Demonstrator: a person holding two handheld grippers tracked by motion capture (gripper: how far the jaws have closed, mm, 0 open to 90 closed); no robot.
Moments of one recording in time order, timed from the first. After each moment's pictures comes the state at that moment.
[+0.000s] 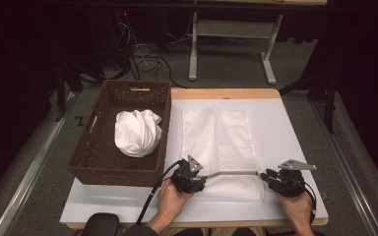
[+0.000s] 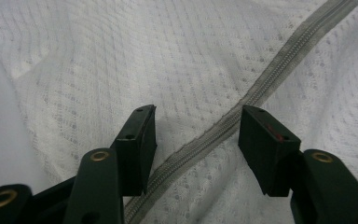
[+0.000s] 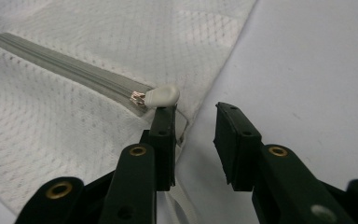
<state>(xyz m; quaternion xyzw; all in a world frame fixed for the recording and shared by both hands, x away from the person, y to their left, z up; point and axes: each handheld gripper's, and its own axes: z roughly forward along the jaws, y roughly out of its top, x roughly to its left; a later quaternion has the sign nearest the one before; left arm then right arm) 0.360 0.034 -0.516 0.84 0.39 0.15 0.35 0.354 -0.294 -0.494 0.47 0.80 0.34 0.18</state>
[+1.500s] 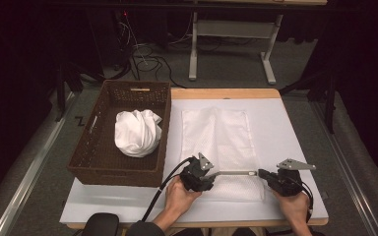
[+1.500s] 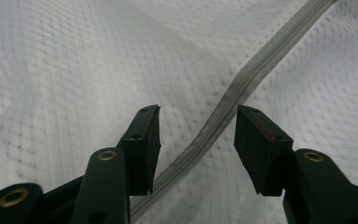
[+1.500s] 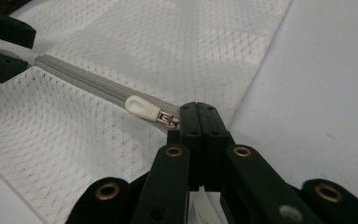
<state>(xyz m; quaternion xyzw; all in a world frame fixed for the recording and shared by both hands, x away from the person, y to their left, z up) 0.363 0.008 -0.497 0.85 0.36 0.14 0.35 0.356 -0.288 -0.495 0.46 0.79 0.38 0.16</state>
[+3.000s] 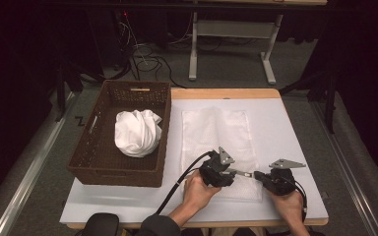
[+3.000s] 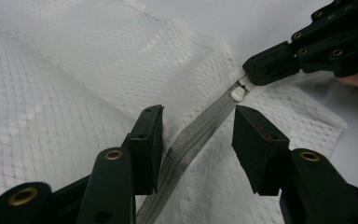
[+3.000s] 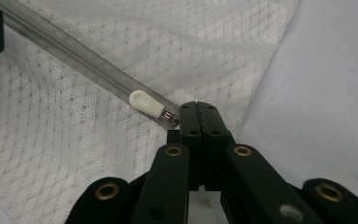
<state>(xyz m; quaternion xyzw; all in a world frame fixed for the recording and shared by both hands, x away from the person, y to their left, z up) 0.368 -0.039 -0.467 0.85 0.33 0.12 0.39 0.364 -0.278 -0.508 0.46 0.80 0.35 0.15</state>
